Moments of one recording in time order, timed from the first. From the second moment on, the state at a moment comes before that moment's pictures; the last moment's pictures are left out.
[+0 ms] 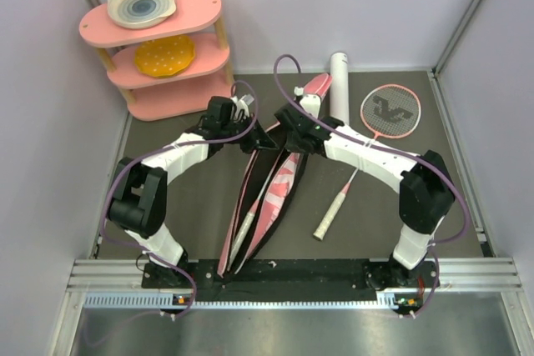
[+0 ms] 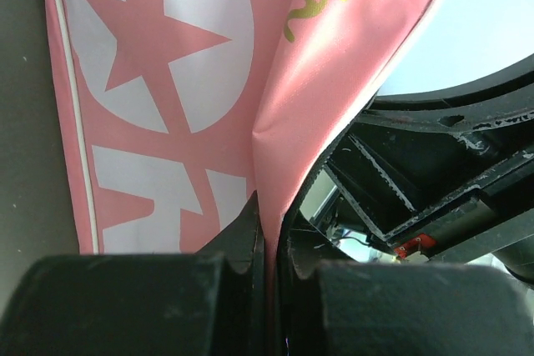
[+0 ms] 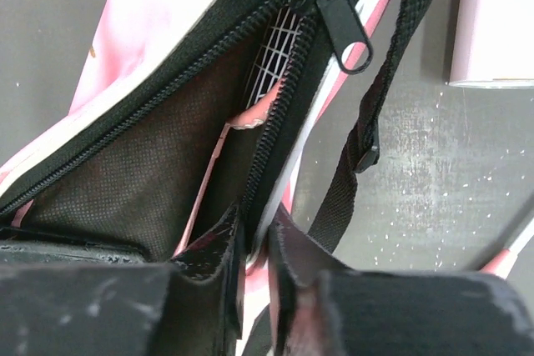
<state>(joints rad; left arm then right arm) -0.37 1.66 1.08 -0.05 0.74 -0.77 0.80 1.76 1.45 -0.63 0.45 0.75</state>
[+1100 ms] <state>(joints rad) -0.36 1.66 1.26 -0.29 0.58 -0.68 0.60 1.53 1.28 -0.42 -0.02 0.55</state>
